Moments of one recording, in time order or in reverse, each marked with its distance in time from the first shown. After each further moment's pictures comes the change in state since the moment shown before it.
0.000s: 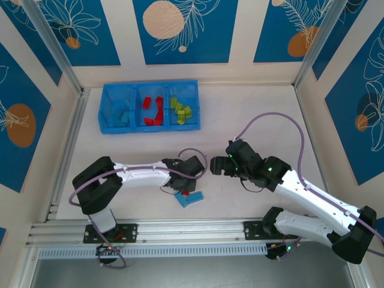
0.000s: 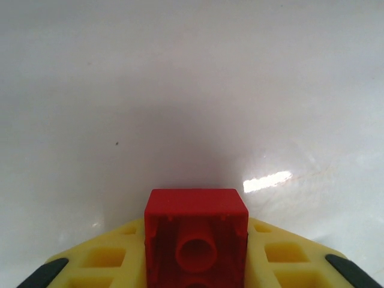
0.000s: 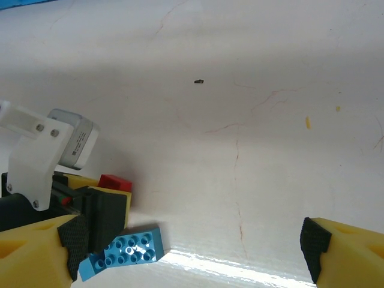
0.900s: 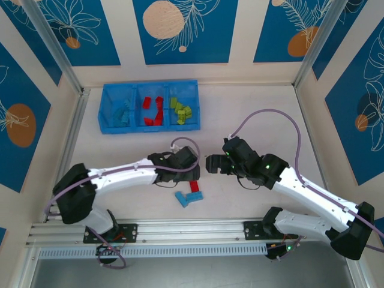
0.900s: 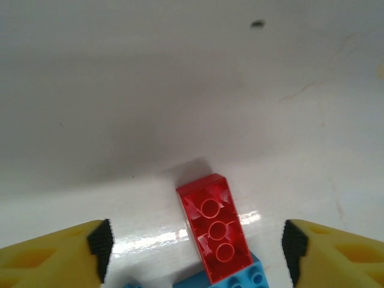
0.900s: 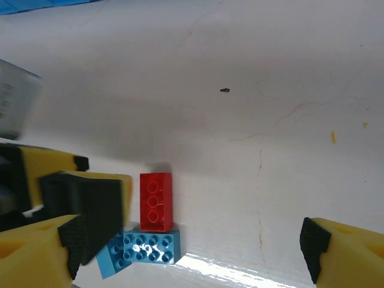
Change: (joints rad) left arm 0.032 -0.148 0.026 -0.014 -0.060 -0.043; right arm 0.022 0.040 0.049 0.022 -0.015 -0.019
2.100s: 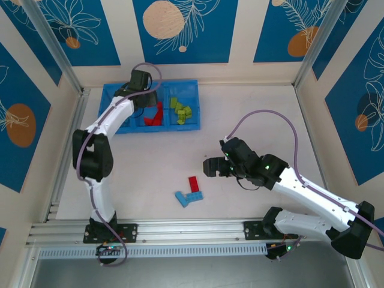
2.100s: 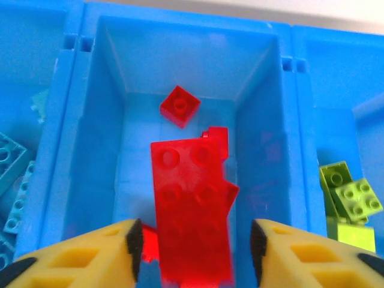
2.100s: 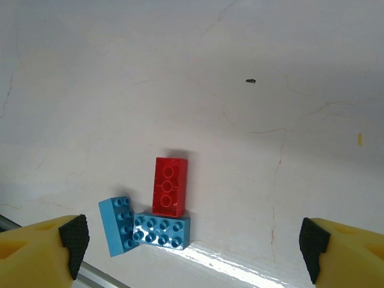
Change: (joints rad) left arm 0.756 0.454 0.783 -0.050 0.038 0.587; right arm 0.023 0.000 0.005 0.007 -0.064 -0.067
